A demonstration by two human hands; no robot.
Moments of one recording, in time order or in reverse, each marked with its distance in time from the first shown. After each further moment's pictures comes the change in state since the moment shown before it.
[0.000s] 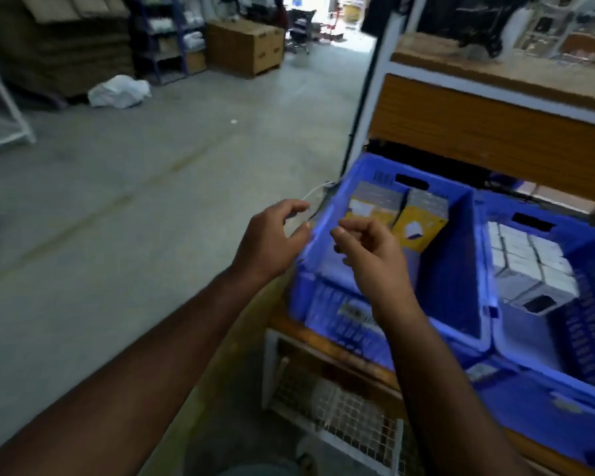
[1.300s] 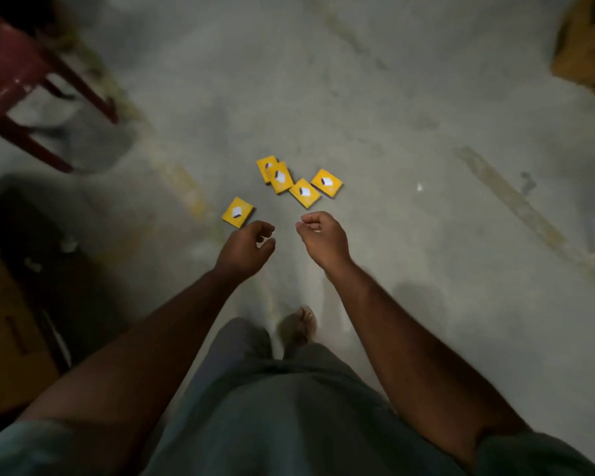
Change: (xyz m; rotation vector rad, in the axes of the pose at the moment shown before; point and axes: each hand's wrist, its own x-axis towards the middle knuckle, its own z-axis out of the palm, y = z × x) left_hand -1.103 -0.140 -0.698 0.280 1.413 -1.583; right_hand -1.023 0.066 0.844 -0.573 -2.067 -0.190
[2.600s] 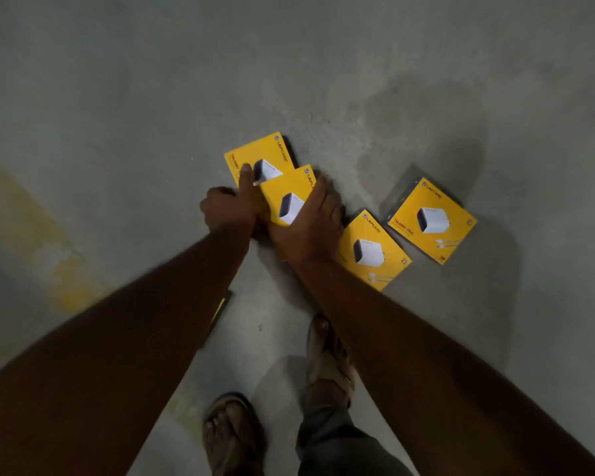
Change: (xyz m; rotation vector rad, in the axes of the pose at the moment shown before) left_hand 0.767 -0.468 0.302 -0.283 0.313 -0.904; right_hand 0.800 0.308 0.368 -0.572 0.142 0.068
